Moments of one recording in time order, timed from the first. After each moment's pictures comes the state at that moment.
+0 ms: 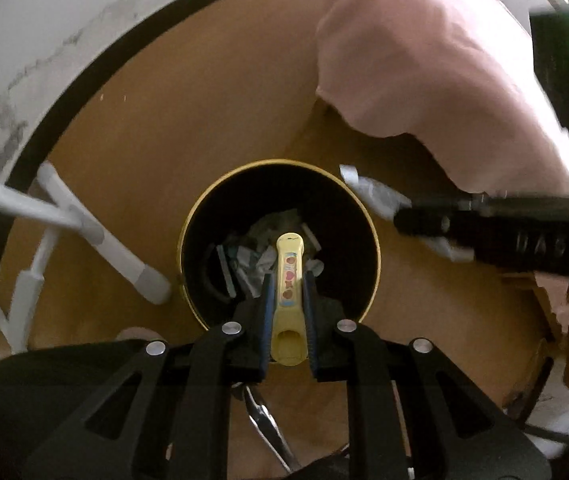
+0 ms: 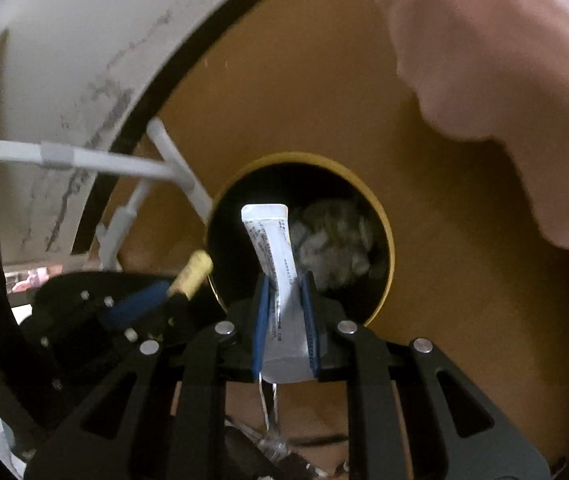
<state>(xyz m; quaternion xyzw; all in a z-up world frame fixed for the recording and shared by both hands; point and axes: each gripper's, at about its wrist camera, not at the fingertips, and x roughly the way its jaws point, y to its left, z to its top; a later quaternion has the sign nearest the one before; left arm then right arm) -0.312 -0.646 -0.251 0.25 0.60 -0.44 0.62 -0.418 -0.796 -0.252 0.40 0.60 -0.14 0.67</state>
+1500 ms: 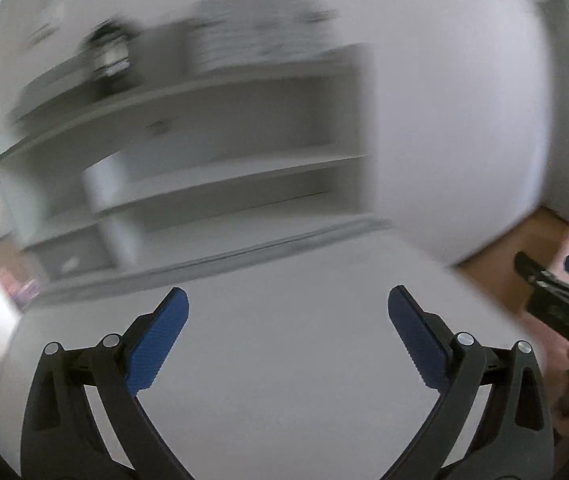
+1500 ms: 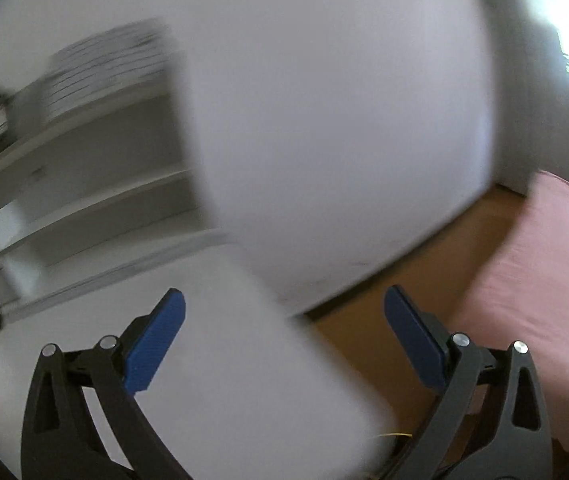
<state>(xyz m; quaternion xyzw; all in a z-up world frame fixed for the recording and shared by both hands) -0.188 -0.321 0.085 0.08 0.24 -0.15 0.96 -0.295 -0.555 0.112 0.13 0.20 -0.23 0.94</state>
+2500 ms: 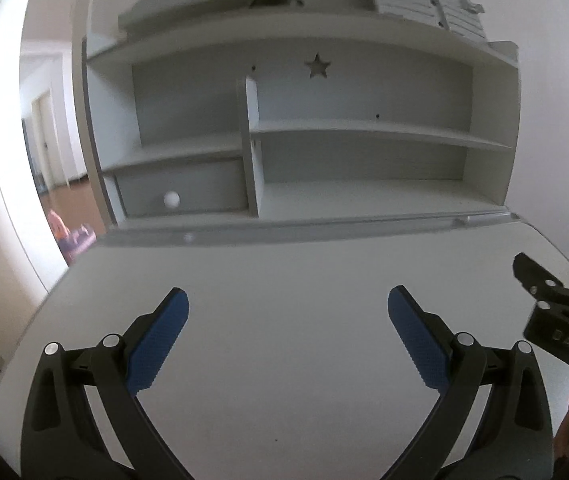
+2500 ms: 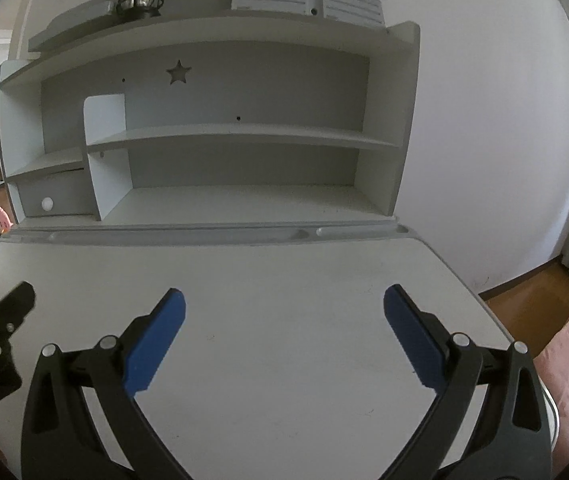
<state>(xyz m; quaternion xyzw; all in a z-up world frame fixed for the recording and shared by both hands) -0.131 -0.187 0.024 0.04 0.24 -0.03 0.97 -0.187 -0.378 0.083 0.01 0.24 -0.11 0.96</state>
